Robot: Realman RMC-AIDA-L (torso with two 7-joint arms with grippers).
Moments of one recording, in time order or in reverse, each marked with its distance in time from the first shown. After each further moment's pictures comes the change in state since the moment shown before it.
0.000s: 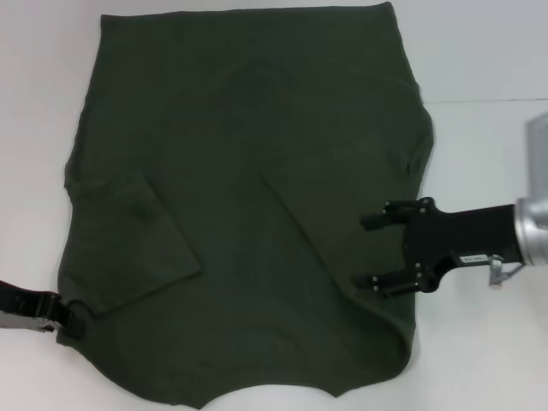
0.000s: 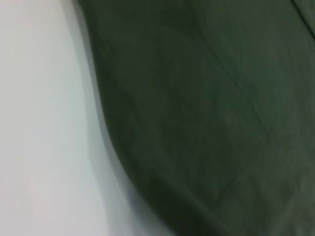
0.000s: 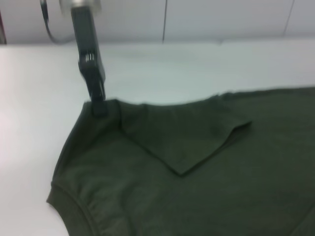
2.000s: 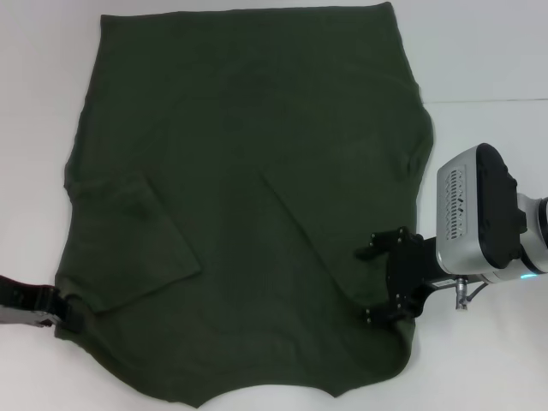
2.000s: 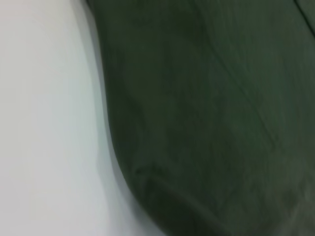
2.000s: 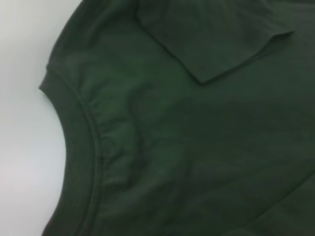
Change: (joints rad) left arm -0.008 0.006 0.000 -0.002 0.003 -0.008 -0.032; right arm -0.018 0.006 -0.358 -0.111 -0.174 0.237 0.178
